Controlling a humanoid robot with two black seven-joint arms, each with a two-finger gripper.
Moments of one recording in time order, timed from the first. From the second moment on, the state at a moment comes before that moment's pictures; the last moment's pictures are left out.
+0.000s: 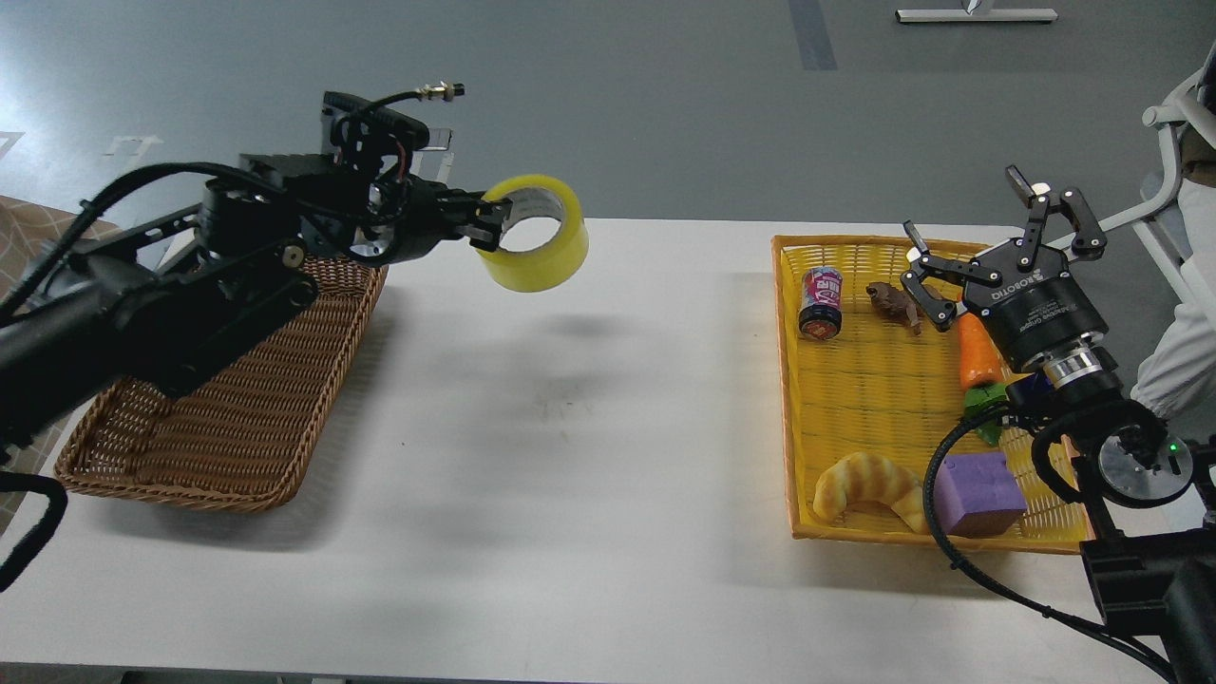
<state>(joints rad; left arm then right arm) -0.97 0.60 -0.61 -1.16 1.84 -0.49 -0.01 0.36 -0.14 1.52 1.02 -0.10 0.49 -0.22</state>
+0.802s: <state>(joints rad) -0.74 0.98 -0.61 -1.16 1.78 -0.44 -0.07 0.39 -0.14 1.51 1.01 -0.10 0.49 -0.22</state>
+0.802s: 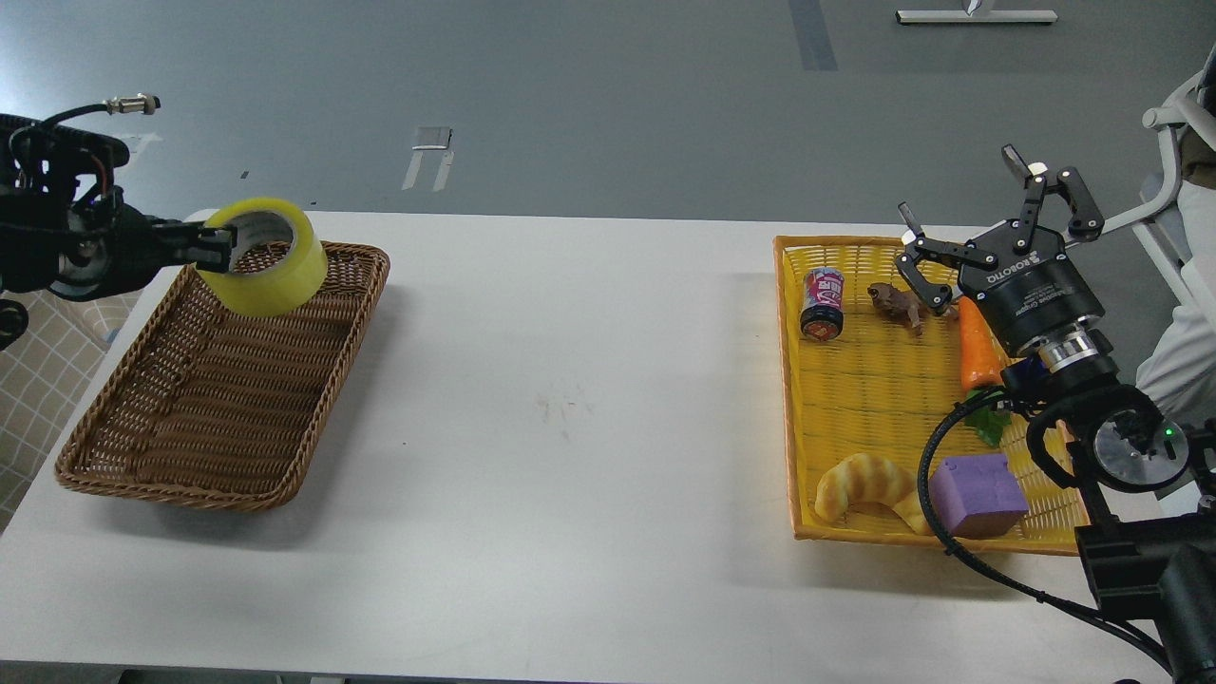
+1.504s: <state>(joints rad) -0.56 0.97 -0.61 -1.14 1.78 -0.34 -0.08 0.39 -0.13 1.51 1.02 -0.10 0.49 -0.22</state>
